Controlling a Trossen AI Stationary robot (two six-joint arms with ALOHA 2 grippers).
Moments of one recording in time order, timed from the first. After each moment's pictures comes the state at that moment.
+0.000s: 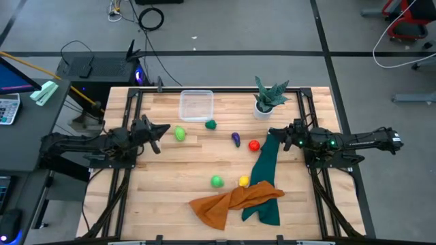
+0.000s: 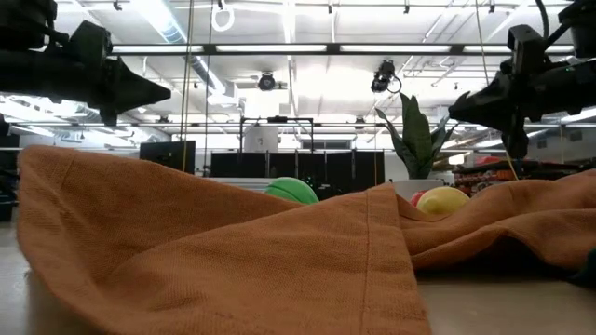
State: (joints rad) left arm 0.01 0.21 0.01 0.24 -0.47 -0.21; right arm 0.03 0.22 0.03 0.11 0.40 0.77
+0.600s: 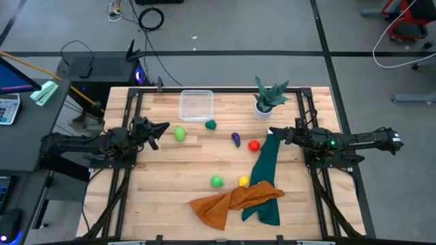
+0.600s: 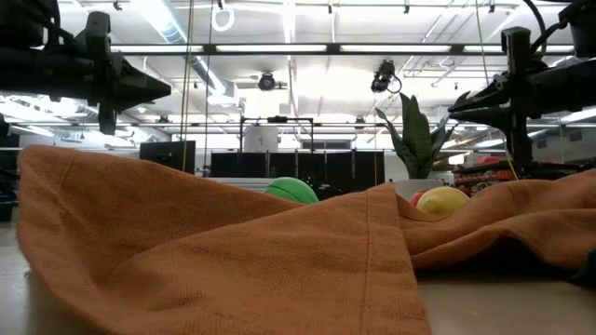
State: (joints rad) left arm 0.01 0.21 0.01 0.28 -0.49 -0.49; right arm 0.03 0.22 0.03 0.12 0.45 1.02
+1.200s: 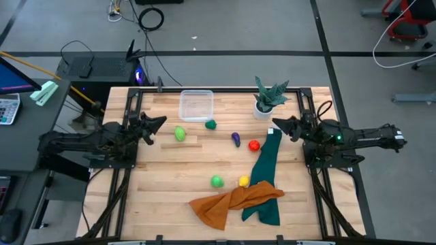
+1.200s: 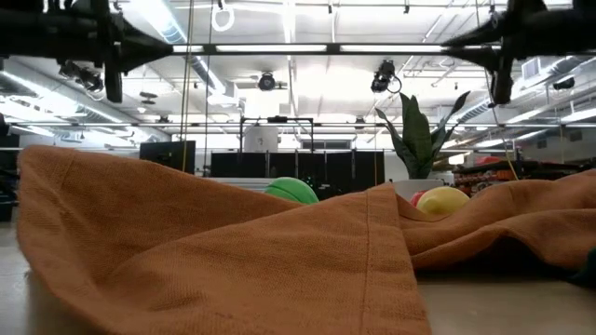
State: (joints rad) left arm 0.01 0.28 0.17 0.29 -0.48 -0.51; right arm 0.03 0.33 0.26 0.17 0.41 0.79
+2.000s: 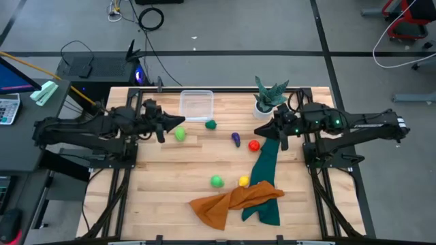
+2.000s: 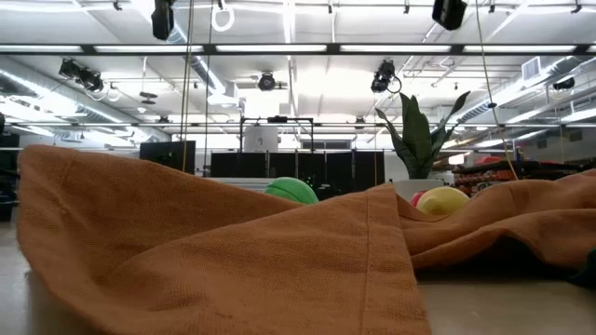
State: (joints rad) left arm 0.00 0.80 0.76 -0.01 -0.25 -0.64; right arm 0.03 0.86 0.90 -0.21 -0.03 0.63
